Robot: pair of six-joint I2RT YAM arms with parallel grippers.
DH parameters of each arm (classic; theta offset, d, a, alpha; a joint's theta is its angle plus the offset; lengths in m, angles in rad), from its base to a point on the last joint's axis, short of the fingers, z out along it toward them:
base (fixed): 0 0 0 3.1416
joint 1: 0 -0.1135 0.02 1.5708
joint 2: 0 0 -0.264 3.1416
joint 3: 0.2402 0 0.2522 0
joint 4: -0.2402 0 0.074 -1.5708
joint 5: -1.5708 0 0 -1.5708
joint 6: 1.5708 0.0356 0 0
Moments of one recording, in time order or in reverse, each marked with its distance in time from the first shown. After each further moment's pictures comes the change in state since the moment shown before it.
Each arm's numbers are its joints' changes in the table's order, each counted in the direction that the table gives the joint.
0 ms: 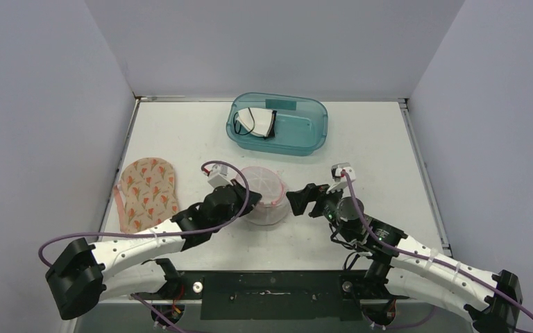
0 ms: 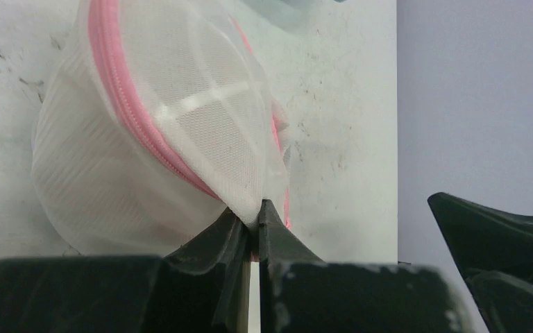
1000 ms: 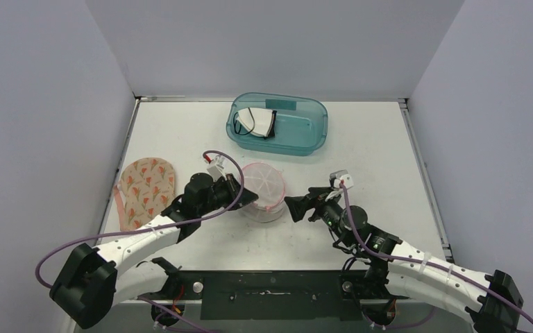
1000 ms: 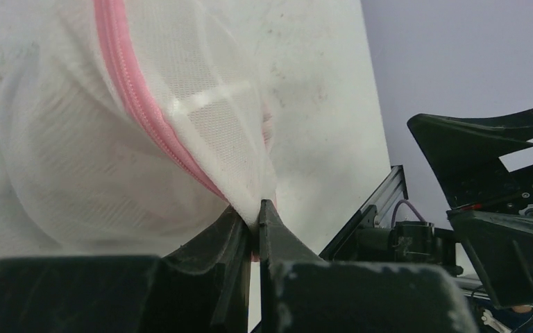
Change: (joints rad) left arm -0.332 -0.014 -0.001 0.116 -0.628 0.309; right arm 0.001 -0.046 -0.131 0.262 0.049 -0.192
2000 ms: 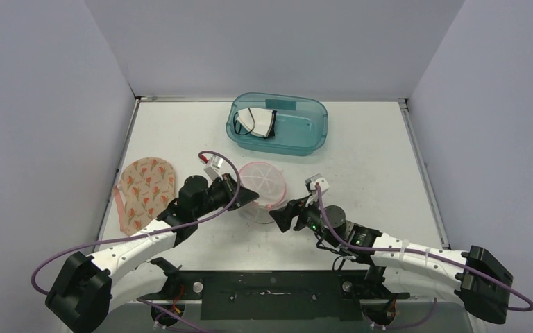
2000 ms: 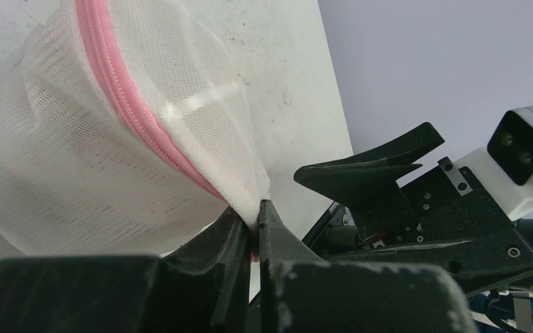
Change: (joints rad) left arm -0.018 -0.037 -0.074 0.081 -0.048 -0.077; right arm -0.067 0.225 -0.019 0.080 0.113 0.095
